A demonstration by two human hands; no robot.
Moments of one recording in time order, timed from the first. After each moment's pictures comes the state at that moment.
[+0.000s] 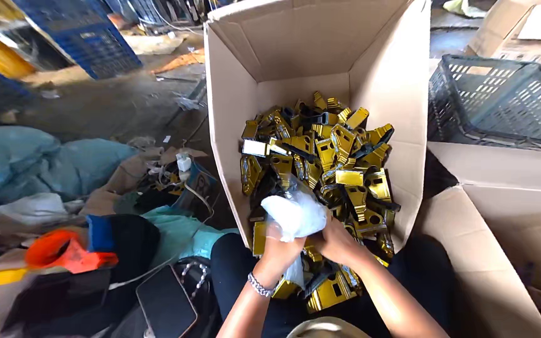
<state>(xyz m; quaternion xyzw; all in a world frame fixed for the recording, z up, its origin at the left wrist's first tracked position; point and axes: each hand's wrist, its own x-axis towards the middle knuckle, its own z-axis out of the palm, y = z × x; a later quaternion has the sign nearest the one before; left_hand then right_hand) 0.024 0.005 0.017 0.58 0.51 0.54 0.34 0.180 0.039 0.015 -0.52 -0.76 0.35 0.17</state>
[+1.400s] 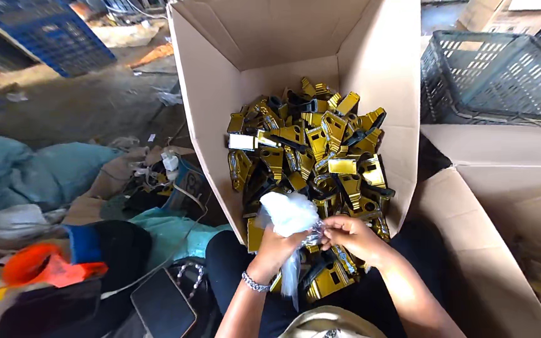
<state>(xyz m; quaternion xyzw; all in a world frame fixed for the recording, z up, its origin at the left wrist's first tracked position) 0.025 0.000 0.015 0.45 0.53 0.46 0.55 0.226 0.014 0.012 -0.44 -0.53 0.64 0.34</state>
